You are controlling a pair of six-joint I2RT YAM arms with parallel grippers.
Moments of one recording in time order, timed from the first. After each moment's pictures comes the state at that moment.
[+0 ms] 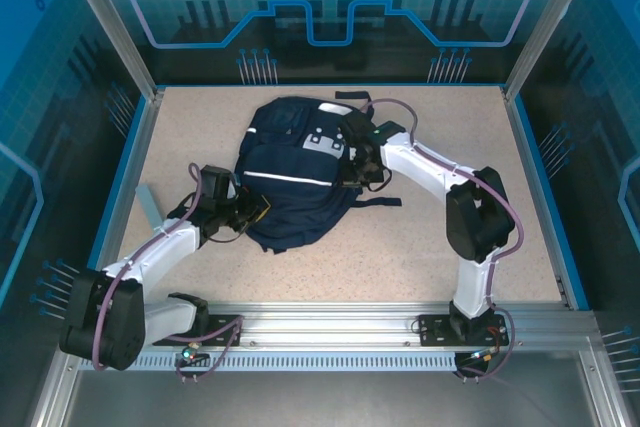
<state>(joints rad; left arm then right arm) -0.19 1.18 0.57 -0.23 0.40 -1.03 0.56 1.90 1.56 -0.93 -0.05 0.50</state>
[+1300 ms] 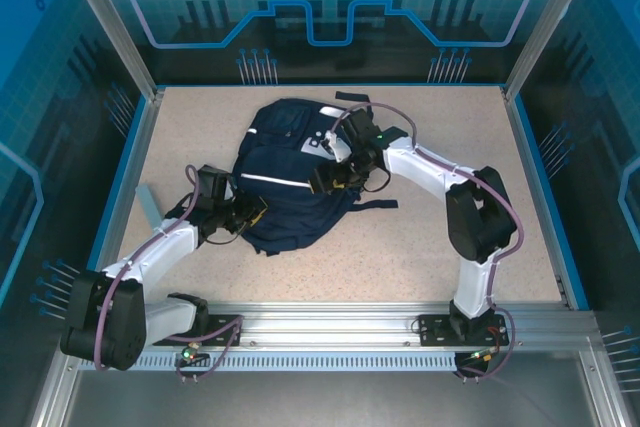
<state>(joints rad) -0.17 1.18 0.57 -0.27 0.41 -1.03 0.56 1.88 1.46 -0.71 -0.54 0.21</state>
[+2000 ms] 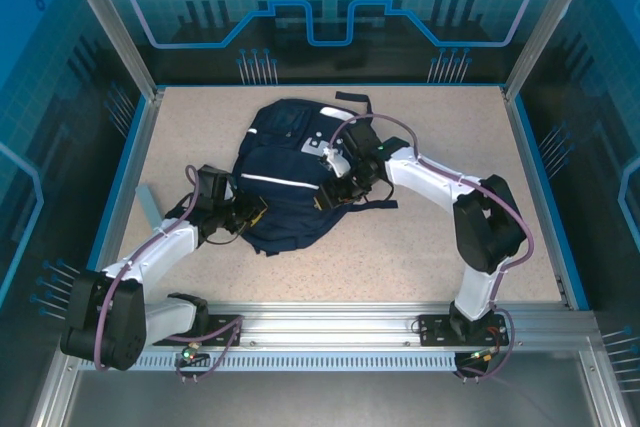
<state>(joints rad) -0.17 1.18 0.57 -0.27 0.41 -1.03 0.60 1.81 1.36 -0.73 -0.57 0.17</state>
